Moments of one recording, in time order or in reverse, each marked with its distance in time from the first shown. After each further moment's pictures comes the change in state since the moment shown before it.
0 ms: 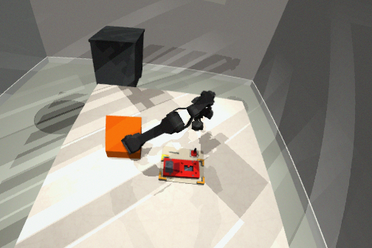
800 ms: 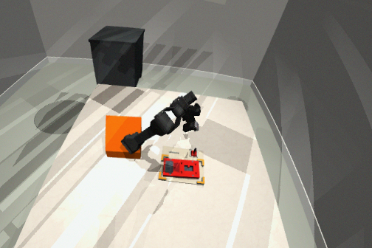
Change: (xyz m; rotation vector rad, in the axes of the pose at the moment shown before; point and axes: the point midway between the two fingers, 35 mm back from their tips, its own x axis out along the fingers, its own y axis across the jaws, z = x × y) arm 0.007 0.001 -0.022 -0.015 -0.574 0.001
